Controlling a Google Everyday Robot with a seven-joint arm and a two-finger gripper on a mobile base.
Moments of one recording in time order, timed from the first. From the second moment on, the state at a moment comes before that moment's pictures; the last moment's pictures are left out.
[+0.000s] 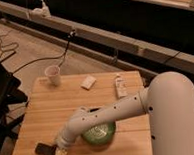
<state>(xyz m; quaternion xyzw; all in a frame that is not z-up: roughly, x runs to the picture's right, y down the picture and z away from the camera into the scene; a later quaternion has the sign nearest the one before) -0.232 0.339 0.743 -0.41 -0.33 0.06 0.85</state>
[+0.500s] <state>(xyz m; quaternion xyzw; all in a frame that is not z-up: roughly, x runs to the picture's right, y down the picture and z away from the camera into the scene) -0.237 0.338 0.744 -0.40 -0.34 0.05 0.85</state>
